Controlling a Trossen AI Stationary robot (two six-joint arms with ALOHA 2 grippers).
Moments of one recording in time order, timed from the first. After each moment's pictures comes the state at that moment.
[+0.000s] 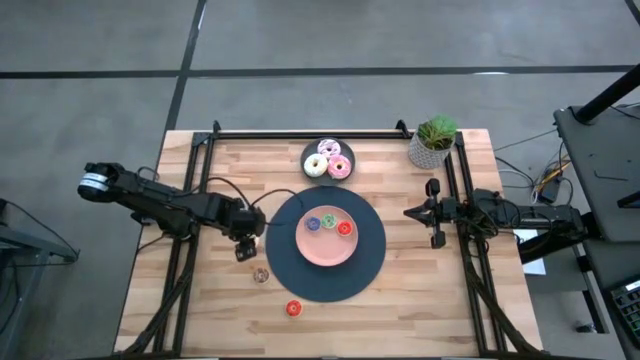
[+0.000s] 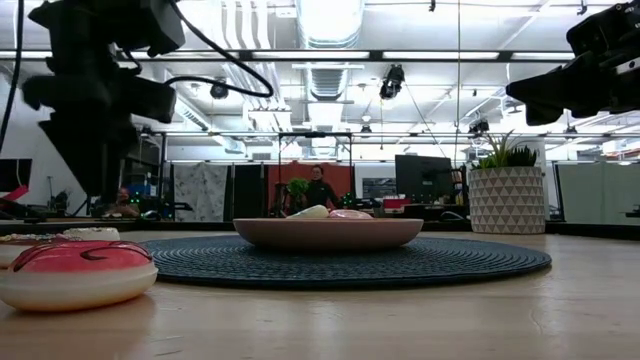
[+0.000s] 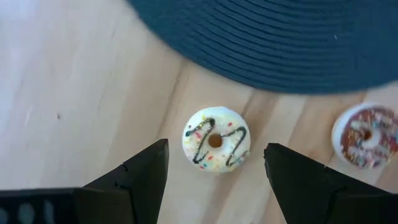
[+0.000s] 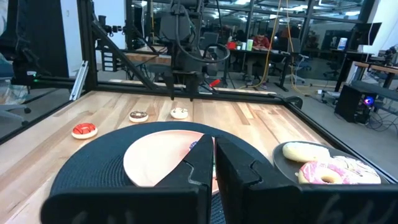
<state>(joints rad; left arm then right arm) -0.15 1.20 0.71 -0.83 -0.06 -0.51 -0.02 0.02 0.01 0.01 -0.02 -0.05</state>
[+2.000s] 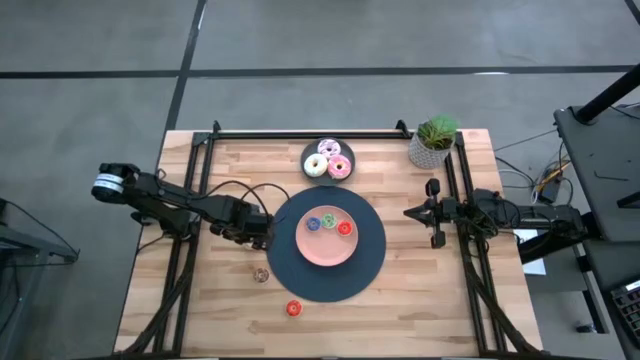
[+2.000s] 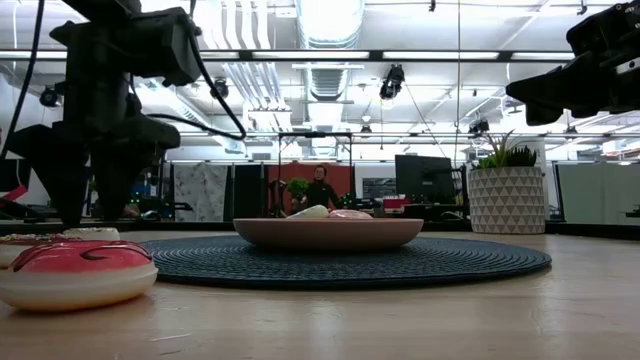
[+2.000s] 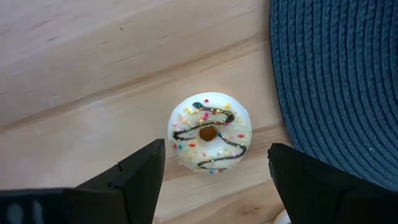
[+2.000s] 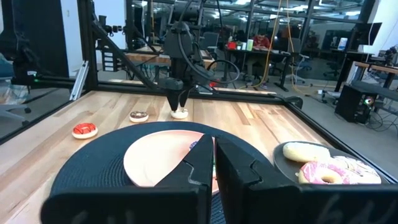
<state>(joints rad) -0.12 1.35 0.72 -0.80 0.03 -1.36 -0.02 0.02 0.01 0.01 -0.02 -0.05</state>
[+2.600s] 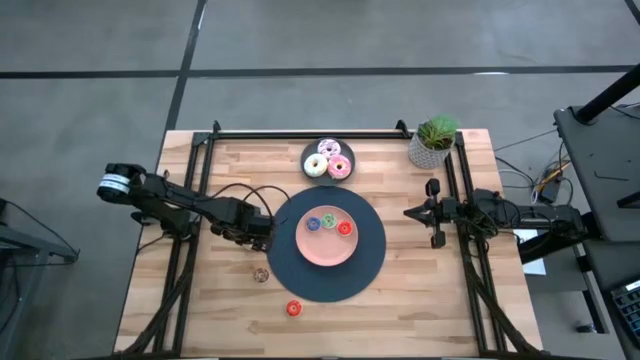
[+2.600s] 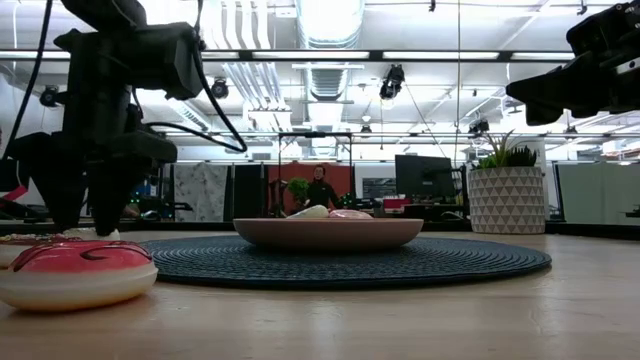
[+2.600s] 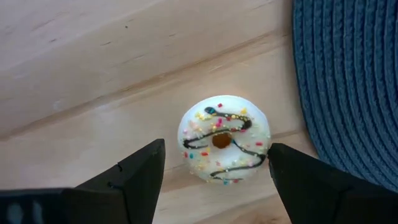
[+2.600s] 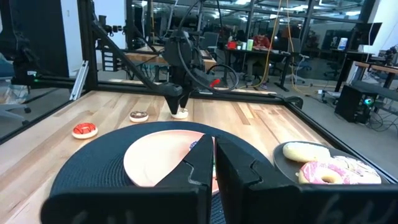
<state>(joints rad) -0.12 1.41 0.72 -0.80 0.03 -1.33 -0.02 0.02 0.01 0.01 -0.02 -0.05</state>
